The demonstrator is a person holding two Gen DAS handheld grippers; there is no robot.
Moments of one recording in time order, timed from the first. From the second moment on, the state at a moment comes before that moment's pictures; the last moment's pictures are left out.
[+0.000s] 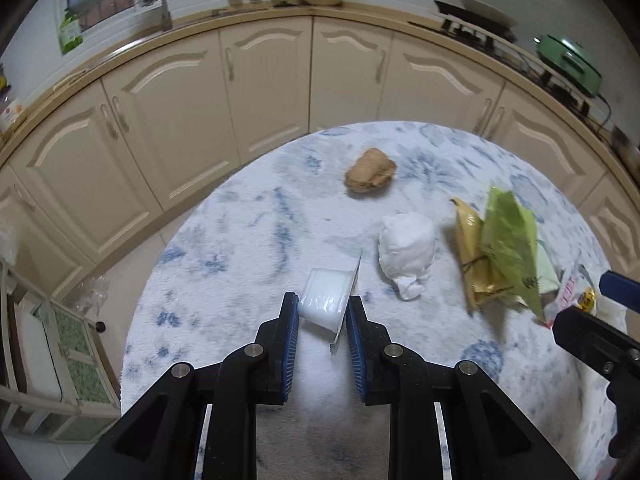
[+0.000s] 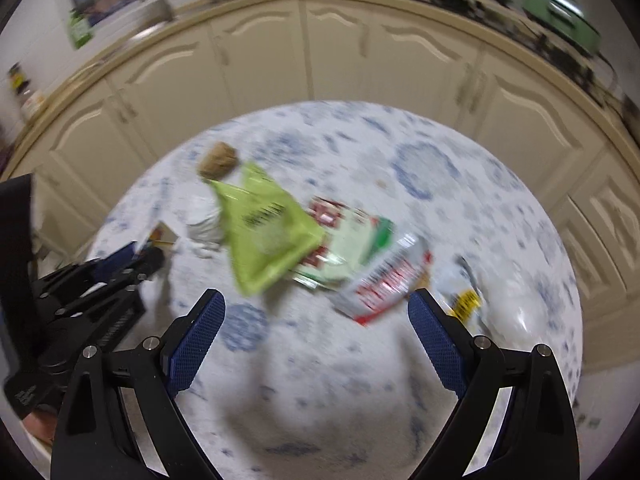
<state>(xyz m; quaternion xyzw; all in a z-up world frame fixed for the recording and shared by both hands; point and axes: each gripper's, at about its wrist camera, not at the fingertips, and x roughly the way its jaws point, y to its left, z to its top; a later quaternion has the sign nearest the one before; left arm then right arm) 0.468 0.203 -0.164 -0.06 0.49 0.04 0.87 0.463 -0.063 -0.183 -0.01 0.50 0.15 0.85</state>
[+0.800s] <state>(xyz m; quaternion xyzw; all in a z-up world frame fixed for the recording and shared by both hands) 0.466 0.222 -0.165 -0.10 0.48 0.03 0.87 0.486 -0.044 -0.209 0.00 0.51 0.15 0.85</state>
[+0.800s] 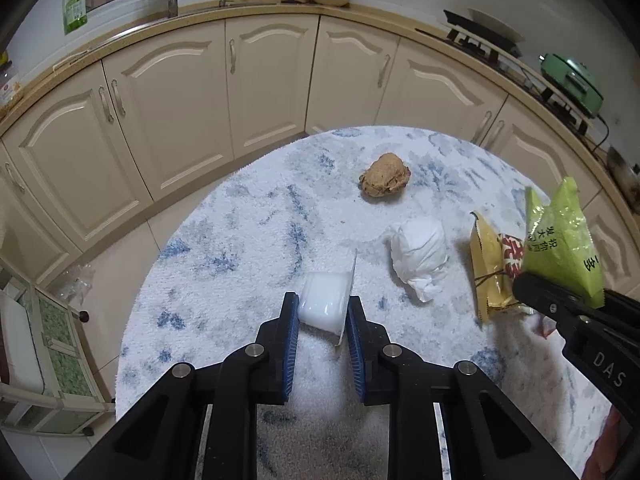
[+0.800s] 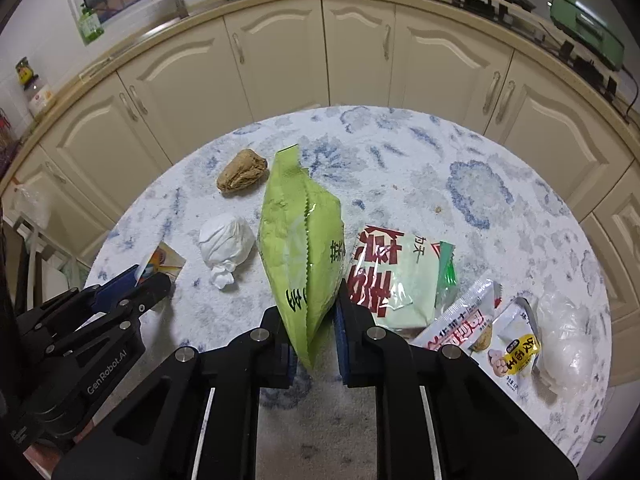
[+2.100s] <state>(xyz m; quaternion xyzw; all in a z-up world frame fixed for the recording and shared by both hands) 0.367 0.018 -0.082 0.03 0.44 -0.12 0.89 0.333 -0.247 -0.160 0.15 0.42 0.01 0.89</state>
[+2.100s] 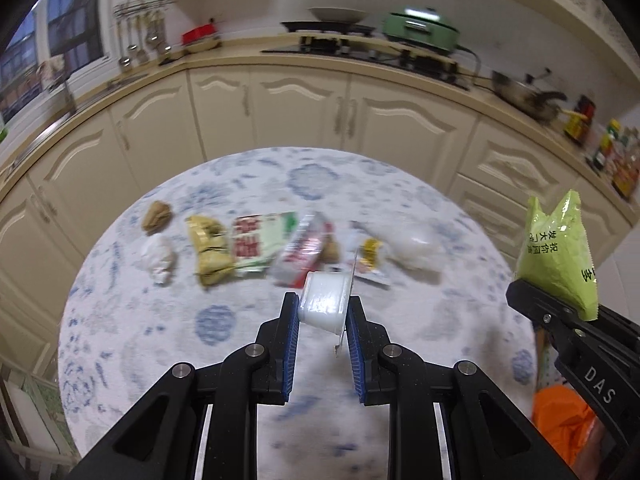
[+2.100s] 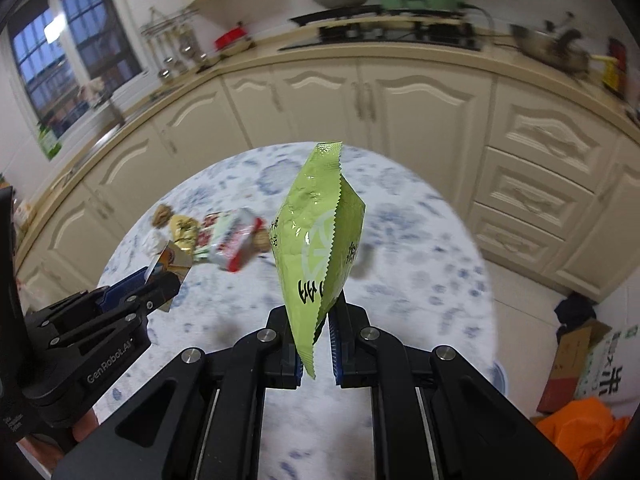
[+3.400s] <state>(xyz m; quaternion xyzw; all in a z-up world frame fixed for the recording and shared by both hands) 0.330 -0.335 -0.185 0.20 0.50 -0.31 0.78 0.125 -0.550 -0.238 0.29 0.43 -0.29 0.80</state>
